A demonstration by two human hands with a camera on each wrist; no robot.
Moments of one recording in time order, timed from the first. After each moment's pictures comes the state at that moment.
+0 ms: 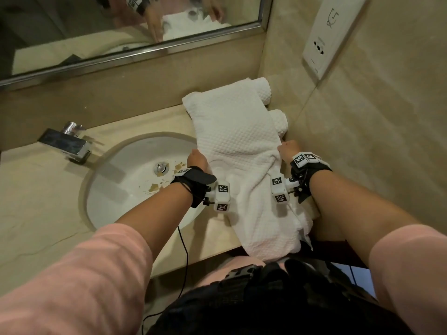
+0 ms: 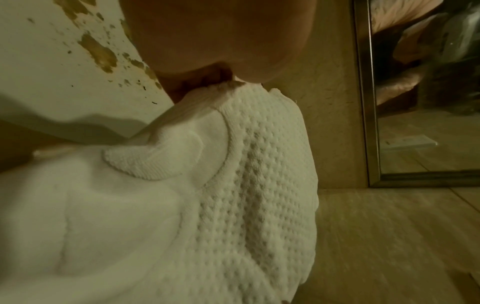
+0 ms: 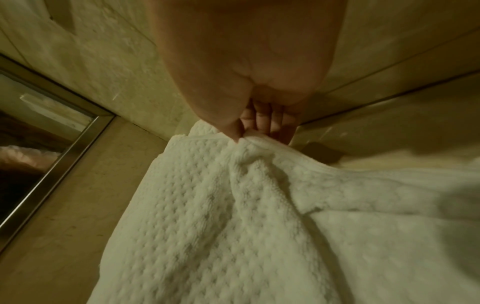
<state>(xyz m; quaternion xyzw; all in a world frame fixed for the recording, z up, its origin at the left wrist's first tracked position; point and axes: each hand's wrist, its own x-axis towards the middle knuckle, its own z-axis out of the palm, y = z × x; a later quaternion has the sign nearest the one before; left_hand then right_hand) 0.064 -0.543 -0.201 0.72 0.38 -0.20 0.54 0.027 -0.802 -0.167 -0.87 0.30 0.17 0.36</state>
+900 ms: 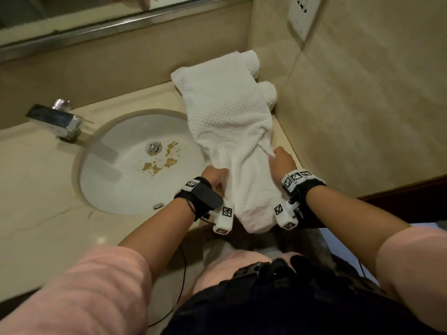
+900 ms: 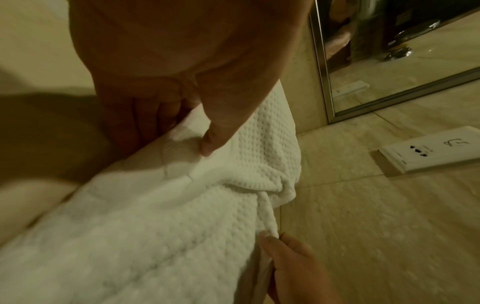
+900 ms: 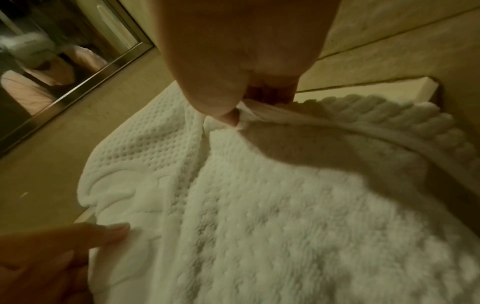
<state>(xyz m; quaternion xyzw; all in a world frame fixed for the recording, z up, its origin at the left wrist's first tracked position) -0.068 -0.570 -0.202 0.72 0.22 -0.38 0.53 -0.096 -0.777 -0.200 -0.92 0.26 0.12 0.27</state>
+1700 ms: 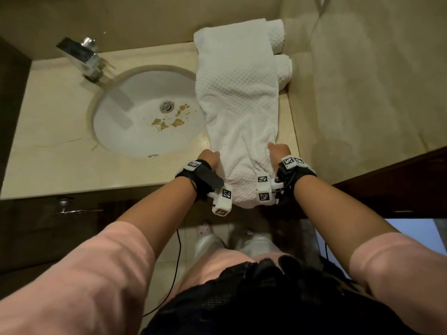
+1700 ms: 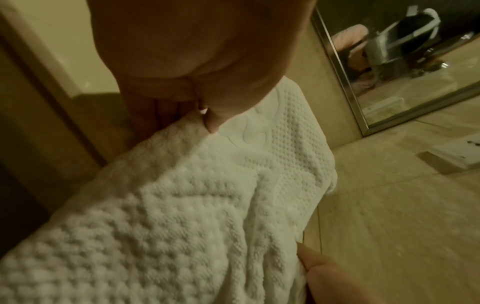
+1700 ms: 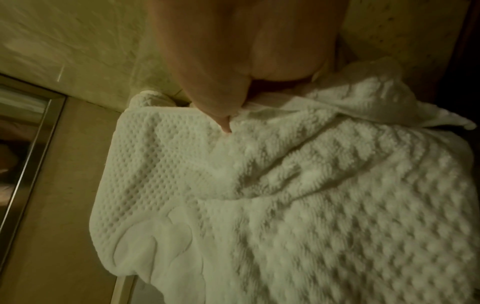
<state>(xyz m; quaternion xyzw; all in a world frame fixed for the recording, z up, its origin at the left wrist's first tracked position) -0.136 -0.599 -0.206 0.80 0.29 -0.32 0.42 -0.124 -0.802 -0.215 -0.80 0.31 0.23 0.46</state>
